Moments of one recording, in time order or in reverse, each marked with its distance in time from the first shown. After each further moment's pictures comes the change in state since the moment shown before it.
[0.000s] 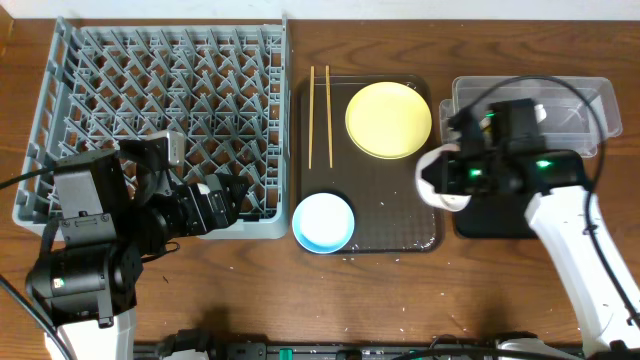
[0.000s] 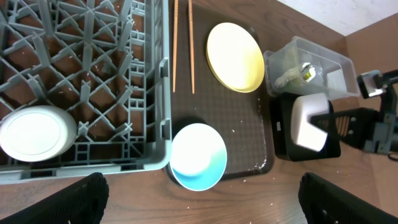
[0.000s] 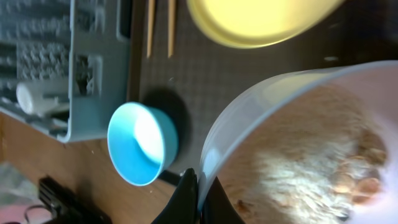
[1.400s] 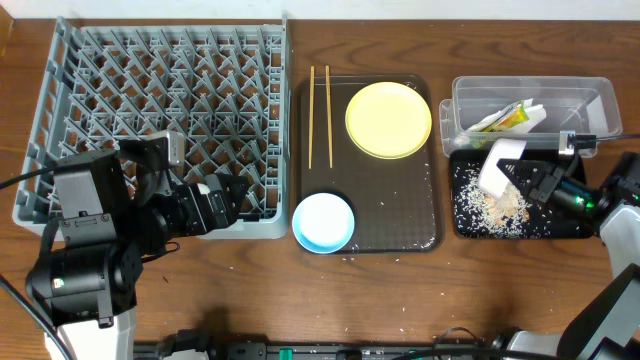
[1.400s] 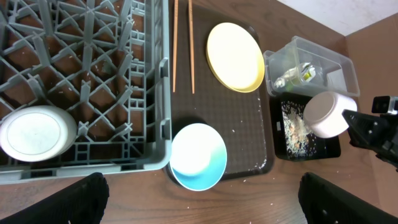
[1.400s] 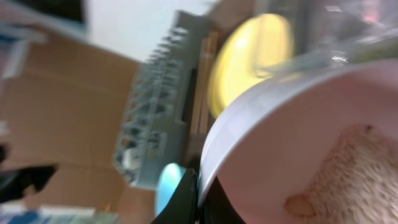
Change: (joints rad) left arm 0.000 0.000 0.000 0.000 0.000 0.000; right arm -0.645 0.162 -0.248 0.342 -0.712 -0.244
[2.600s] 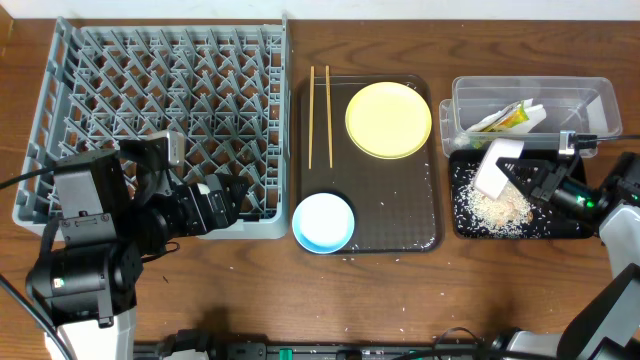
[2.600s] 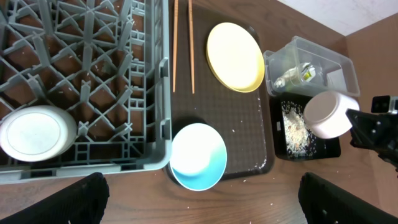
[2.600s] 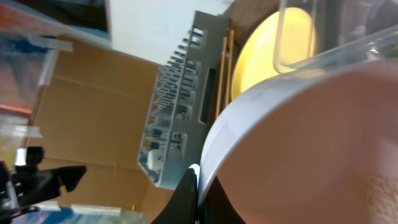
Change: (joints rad) left arm 0.000 0.000 0.000 0.000 0.000 0.000; right arm 0.003 0.001 -0.002 -0.005 -0.077 0.062
